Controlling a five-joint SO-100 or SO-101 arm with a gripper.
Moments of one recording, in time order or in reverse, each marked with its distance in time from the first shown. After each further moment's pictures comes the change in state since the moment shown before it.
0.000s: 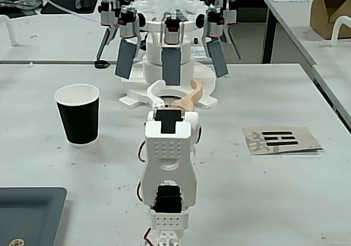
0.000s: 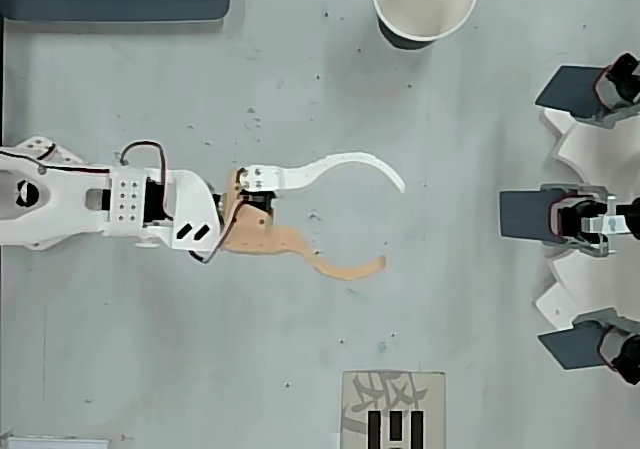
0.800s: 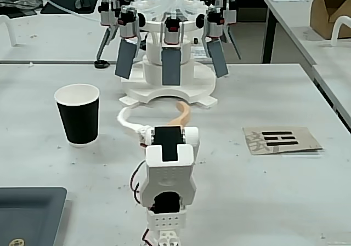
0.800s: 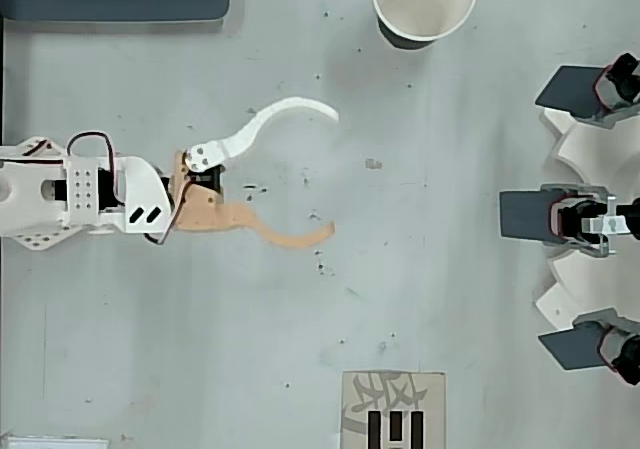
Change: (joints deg) arm -6.7 13.2 21.6 -7.1 2.0
